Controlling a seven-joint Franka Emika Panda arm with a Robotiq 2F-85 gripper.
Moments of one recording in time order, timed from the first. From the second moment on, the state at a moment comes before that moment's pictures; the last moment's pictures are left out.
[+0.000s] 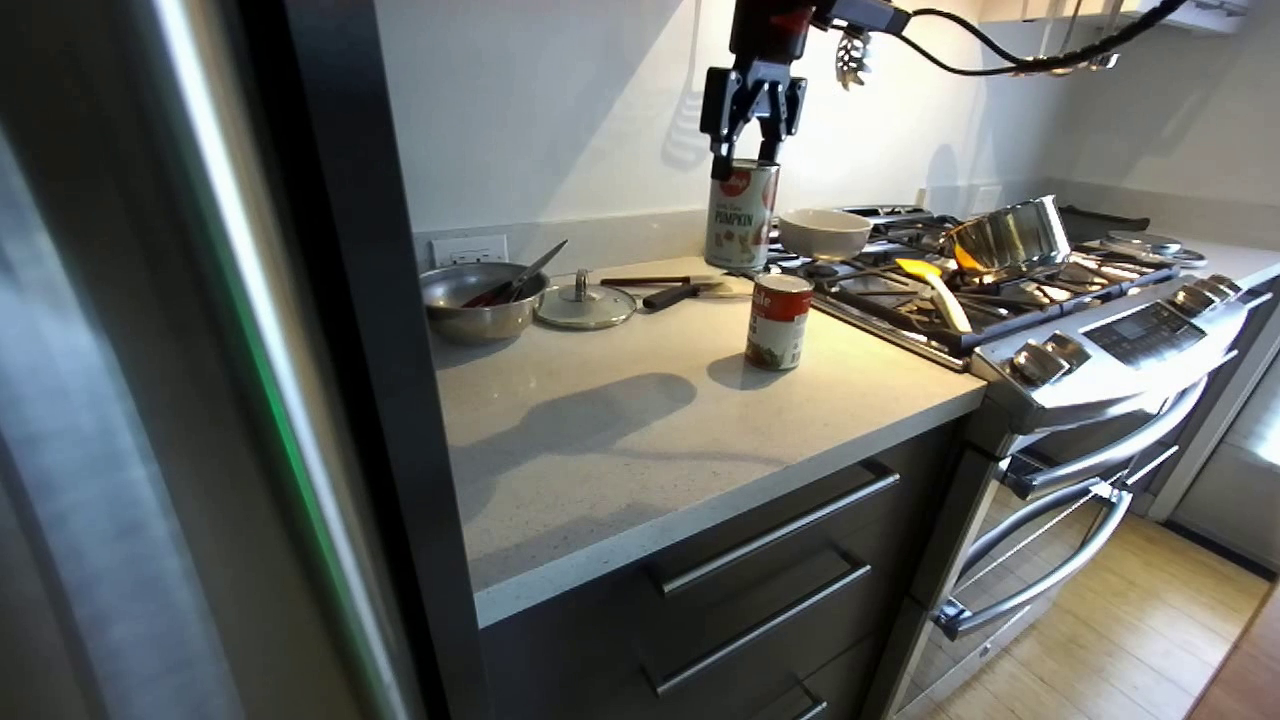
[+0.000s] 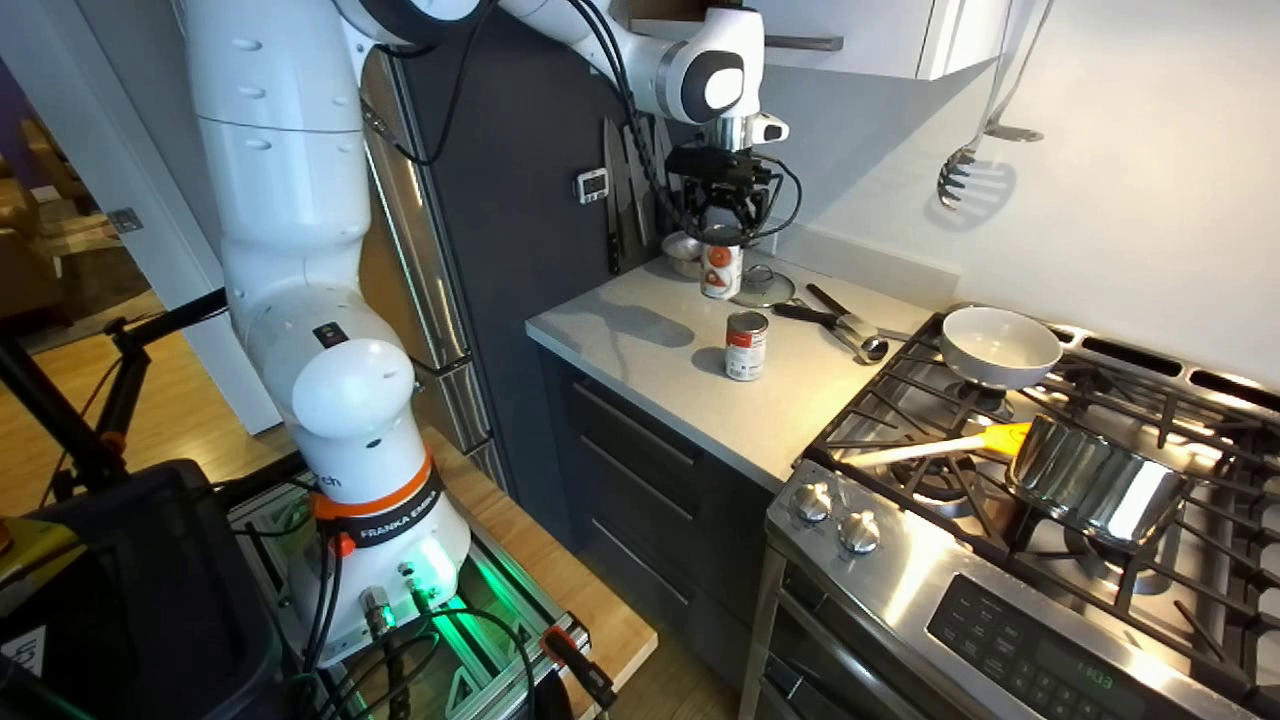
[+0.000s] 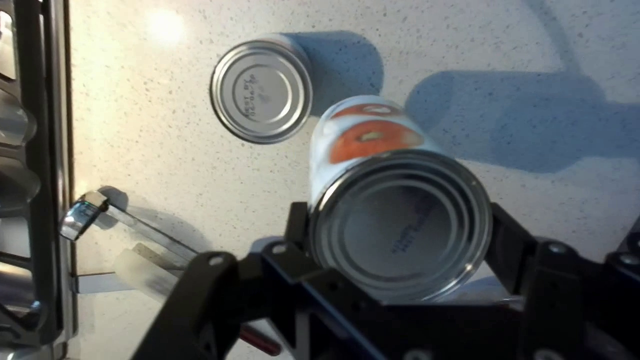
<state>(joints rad) -0.04 0.21 0.02 -1.89 0.03 2.19 -0.28</state>
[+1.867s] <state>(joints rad) -0.02 0.32 0.05 -2.07 0.04 2.49 -0.28</state>
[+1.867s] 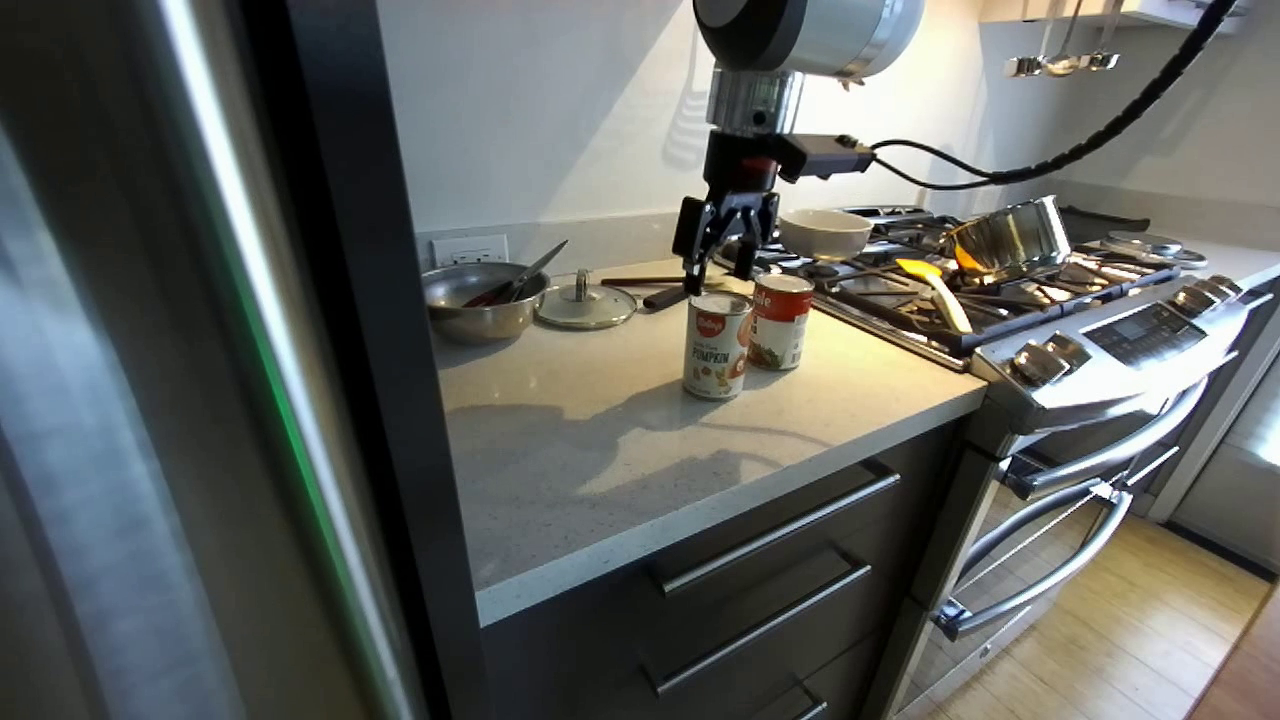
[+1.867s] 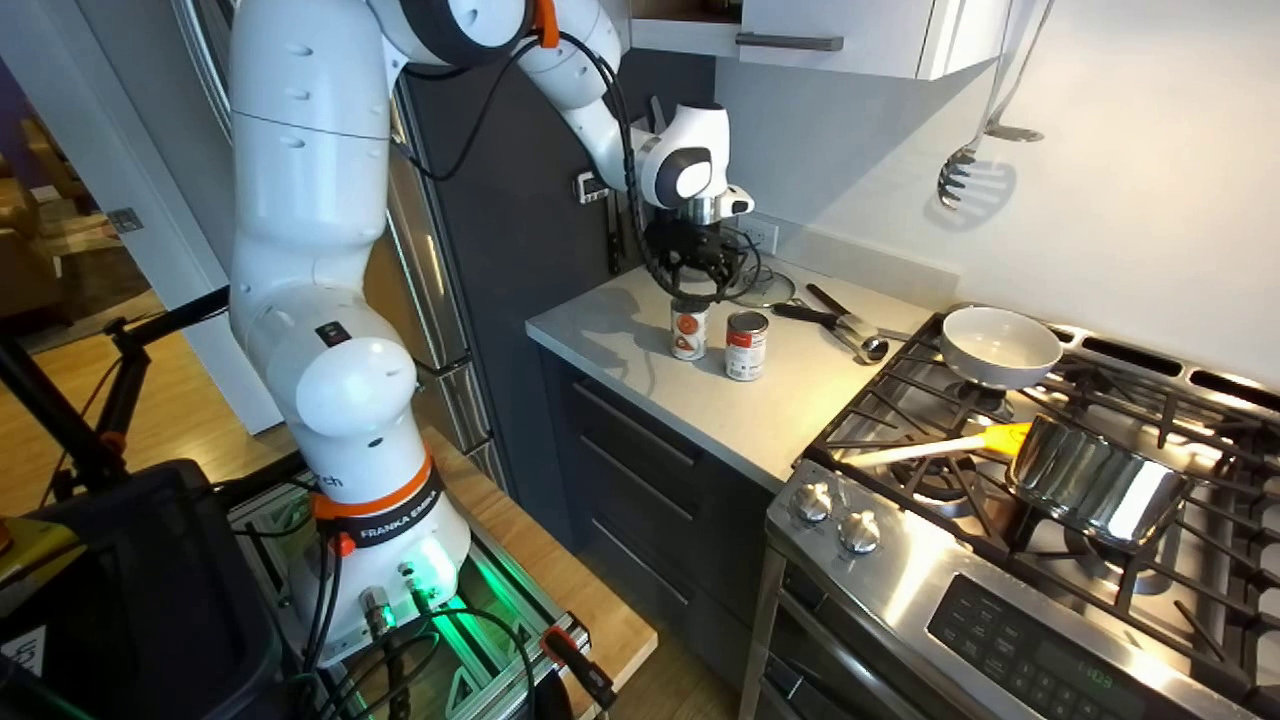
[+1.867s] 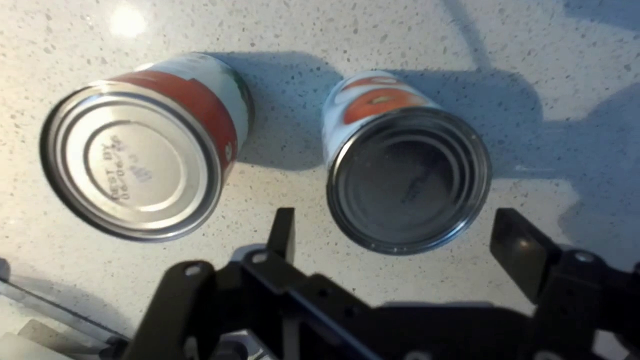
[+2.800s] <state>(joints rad) -0.09 0.22 -0.07 -2.05 -0.01 2.31 -0.17</state>
